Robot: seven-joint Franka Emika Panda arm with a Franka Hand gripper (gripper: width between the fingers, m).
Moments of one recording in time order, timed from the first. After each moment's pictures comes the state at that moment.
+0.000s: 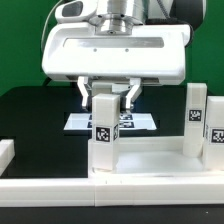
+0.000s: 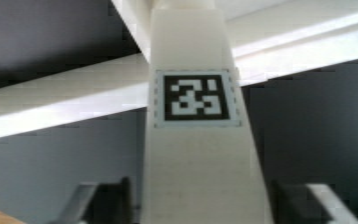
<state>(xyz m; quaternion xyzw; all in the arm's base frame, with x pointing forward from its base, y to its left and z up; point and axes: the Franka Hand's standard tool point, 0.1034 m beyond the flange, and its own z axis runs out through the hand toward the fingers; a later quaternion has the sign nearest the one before) 0.626 -0.044 0.115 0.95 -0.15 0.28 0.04</state>
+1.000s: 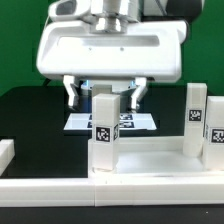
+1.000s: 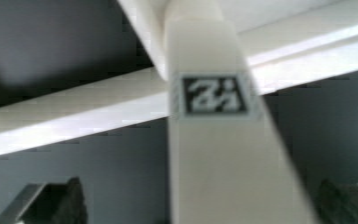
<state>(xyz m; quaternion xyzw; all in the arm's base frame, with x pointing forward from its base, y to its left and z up) 0.631 -0.057 0.124 0.96 -0.16 0.23 0.02</state>
